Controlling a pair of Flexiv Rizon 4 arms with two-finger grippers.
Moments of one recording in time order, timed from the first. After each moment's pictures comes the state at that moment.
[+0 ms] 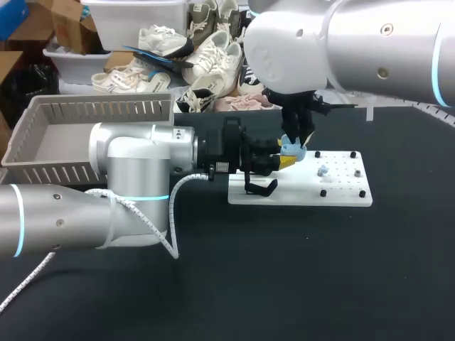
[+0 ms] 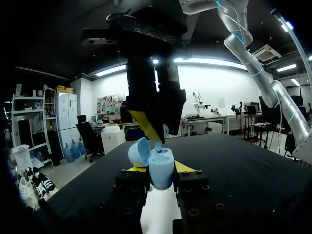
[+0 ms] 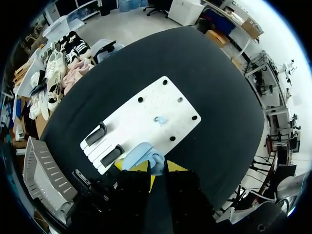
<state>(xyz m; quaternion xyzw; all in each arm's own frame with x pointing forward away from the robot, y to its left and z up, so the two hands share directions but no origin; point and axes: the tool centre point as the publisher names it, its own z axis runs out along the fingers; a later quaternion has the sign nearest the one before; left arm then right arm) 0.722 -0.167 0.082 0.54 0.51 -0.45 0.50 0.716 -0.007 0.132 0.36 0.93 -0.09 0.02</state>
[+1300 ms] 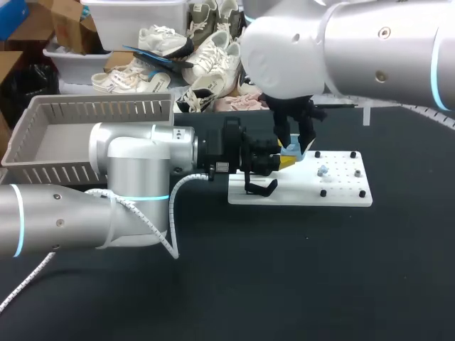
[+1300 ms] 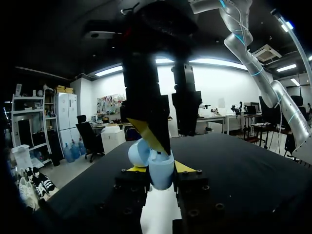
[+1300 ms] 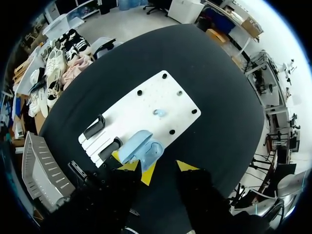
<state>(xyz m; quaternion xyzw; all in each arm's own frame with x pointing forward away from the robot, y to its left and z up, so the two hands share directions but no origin) 0.722 -0.167 0.082 0.54 0.51 -0.45 0.50 0.703 0.002 0.129 0.36 0.93 -0.09 0.02</state>
